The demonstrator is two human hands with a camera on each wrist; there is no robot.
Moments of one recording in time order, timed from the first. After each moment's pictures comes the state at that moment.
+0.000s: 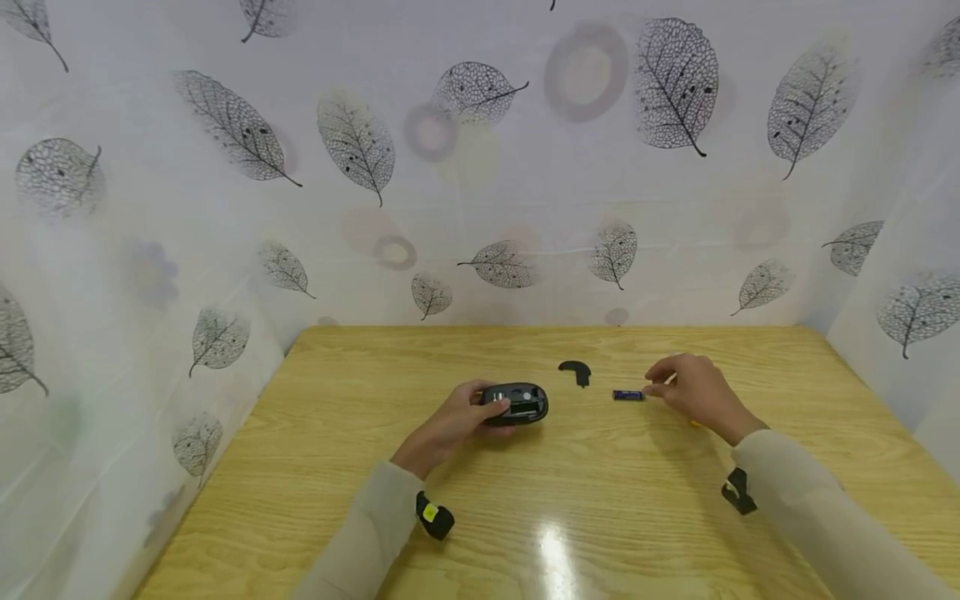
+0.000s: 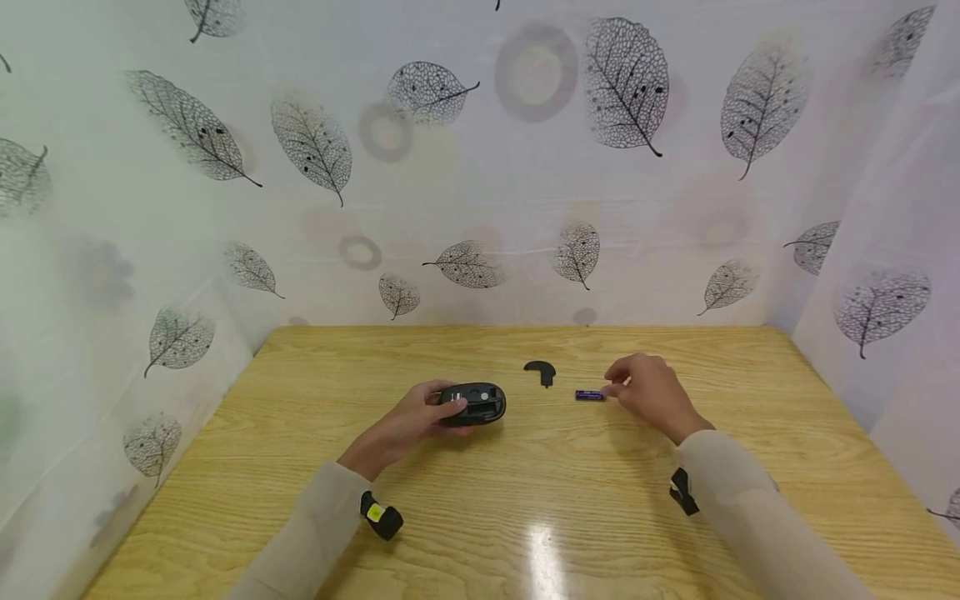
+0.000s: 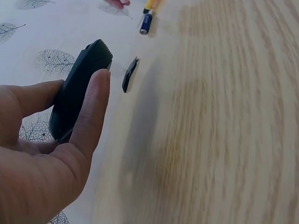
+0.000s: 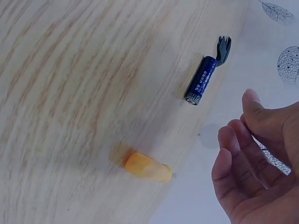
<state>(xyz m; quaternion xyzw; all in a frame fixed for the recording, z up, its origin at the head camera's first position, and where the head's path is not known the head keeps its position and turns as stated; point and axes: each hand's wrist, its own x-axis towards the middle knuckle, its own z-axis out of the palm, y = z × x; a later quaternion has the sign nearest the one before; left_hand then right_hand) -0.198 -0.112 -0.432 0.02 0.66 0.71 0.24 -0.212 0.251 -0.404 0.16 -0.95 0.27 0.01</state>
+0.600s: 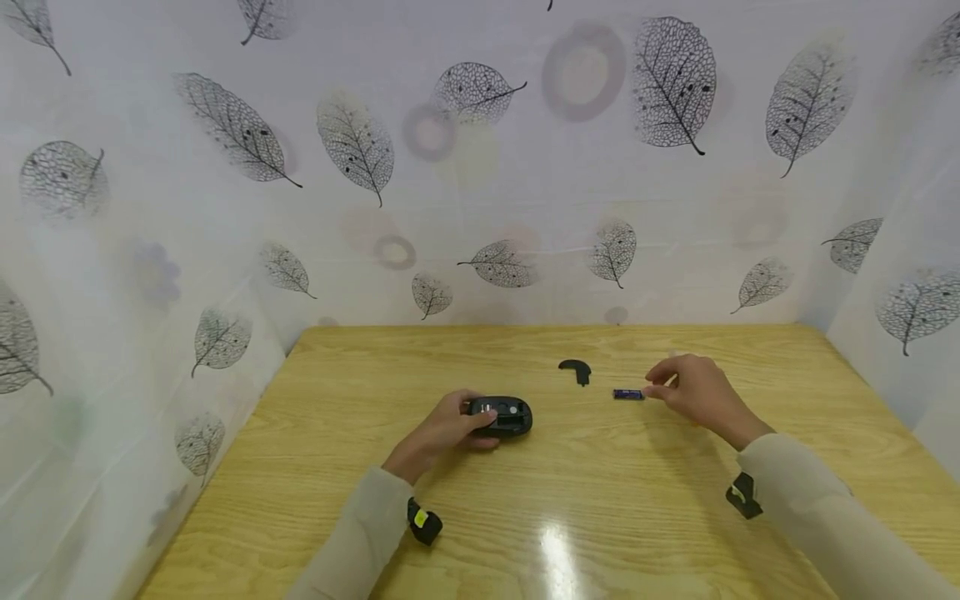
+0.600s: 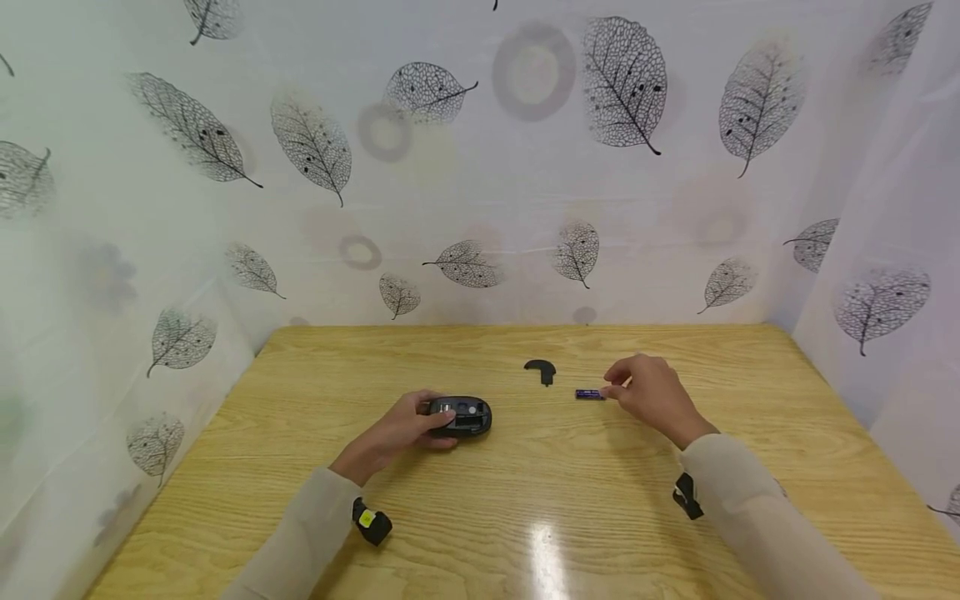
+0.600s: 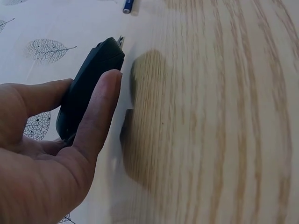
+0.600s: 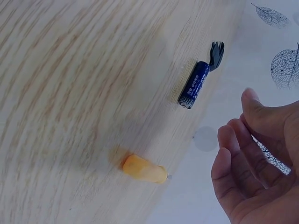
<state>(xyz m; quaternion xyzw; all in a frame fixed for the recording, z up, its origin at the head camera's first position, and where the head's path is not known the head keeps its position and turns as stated) -0.193 -0.126 -0.444 -0.03 0.71 0.66 0.23 -0.206 0.251 -0.403 0.17 -0.95 0.26 0.03</state>
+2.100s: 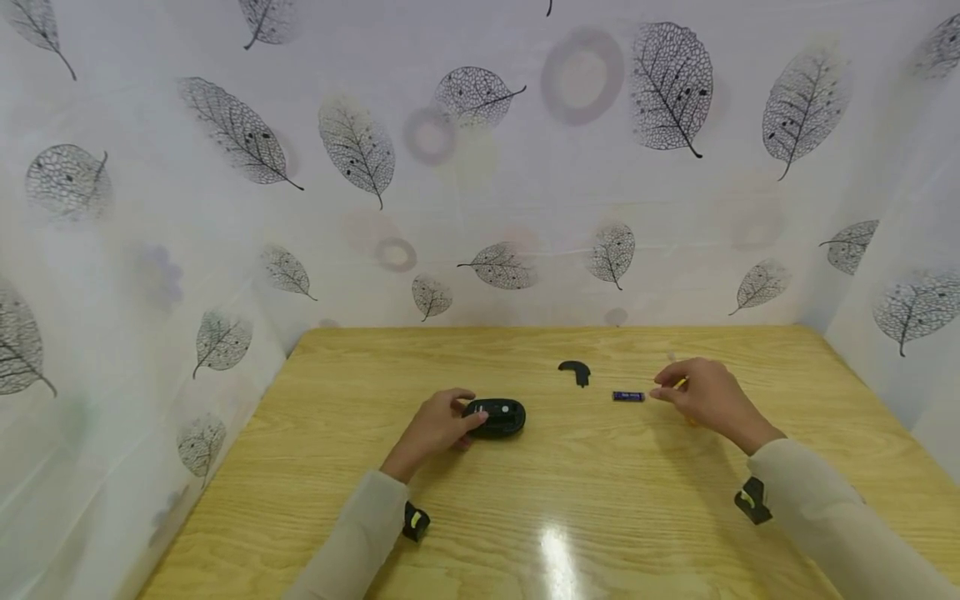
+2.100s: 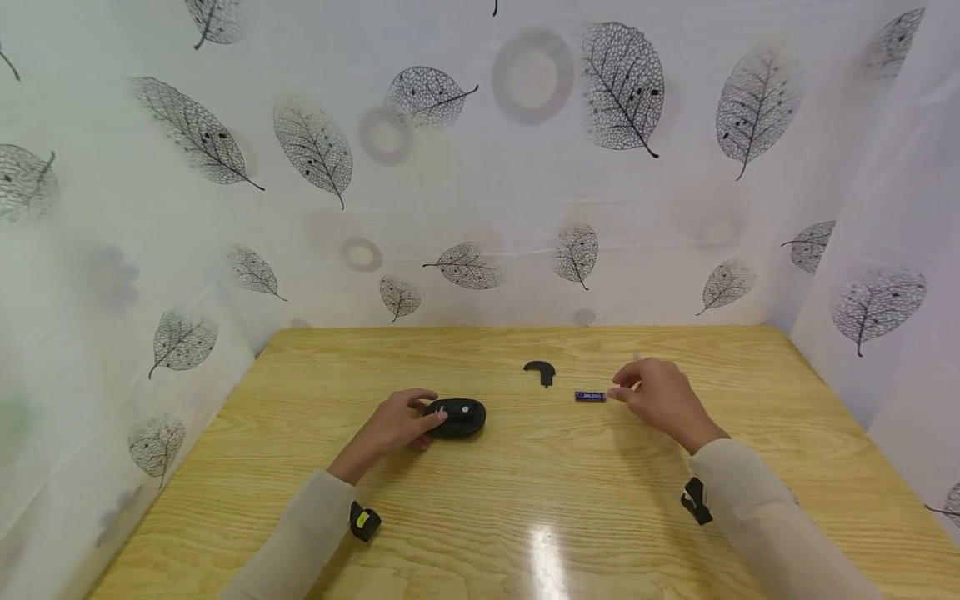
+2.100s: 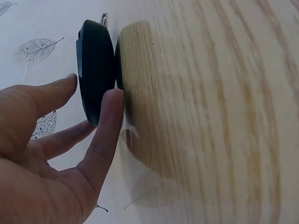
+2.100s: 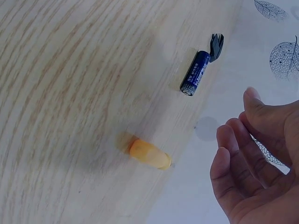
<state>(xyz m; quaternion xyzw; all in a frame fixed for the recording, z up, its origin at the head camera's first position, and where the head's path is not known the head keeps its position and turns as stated) -0.189 -0.139 -0.438 0.03 0.87 0.47 0.13 -0.198 0.259 -0.399 0.15 -0.95 0.26 0.04</state>
